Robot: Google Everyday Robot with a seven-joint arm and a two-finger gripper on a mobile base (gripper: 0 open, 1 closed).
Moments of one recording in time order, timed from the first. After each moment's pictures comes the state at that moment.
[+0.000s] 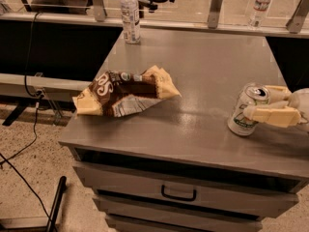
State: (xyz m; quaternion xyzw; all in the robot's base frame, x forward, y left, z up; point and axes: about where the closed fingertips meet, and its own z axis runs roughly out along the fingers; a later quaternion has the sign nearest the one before) arm 0.481 -0.230 0.898 -0.39 0.60 0.43 0.54
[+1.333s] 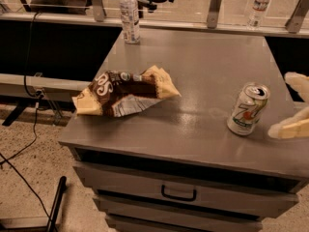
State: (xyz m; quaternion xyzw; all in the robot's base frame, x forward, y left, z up) arm 0.469 -0.269 0.913 -0.38 0.70 0.27 0.54
